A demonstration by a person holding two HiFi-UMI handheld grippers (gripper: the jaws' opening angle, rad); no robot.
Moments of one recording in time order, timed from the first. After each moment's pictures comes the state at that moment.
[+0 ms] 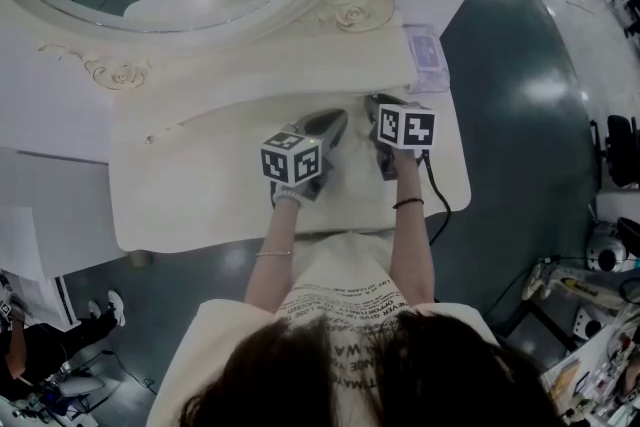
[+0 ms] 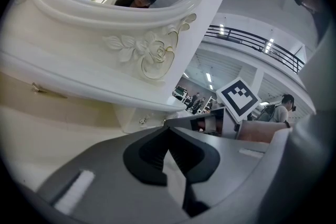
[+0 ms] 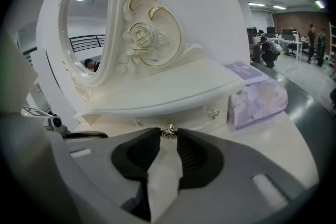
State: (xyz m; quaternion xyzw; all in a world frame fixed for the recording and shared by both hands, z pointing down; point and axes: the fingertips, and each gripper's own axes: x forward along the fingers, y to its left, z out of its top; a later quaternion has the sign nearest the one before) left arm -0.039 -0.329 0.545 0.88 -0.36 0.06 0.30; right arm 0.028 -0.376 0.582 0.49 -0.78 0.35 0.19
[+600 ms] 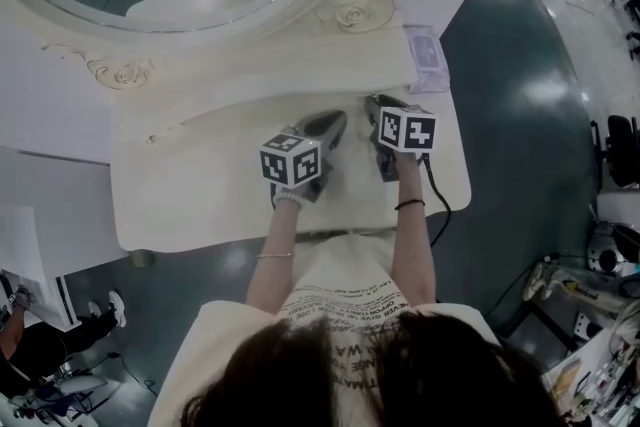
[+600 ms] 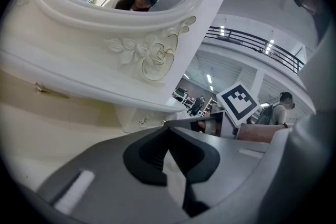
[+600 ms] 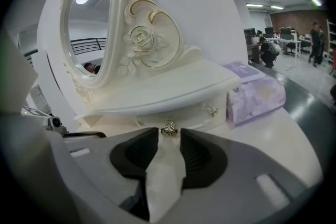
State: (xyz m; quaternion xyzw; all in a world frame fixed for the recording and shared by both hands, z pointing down) left arm -0.043 -0.325 0.543 0.88 -0.36 0.05 0.30; right arm 0.028 -0.373 0.584 0.49 -0.78 0.34 0.18
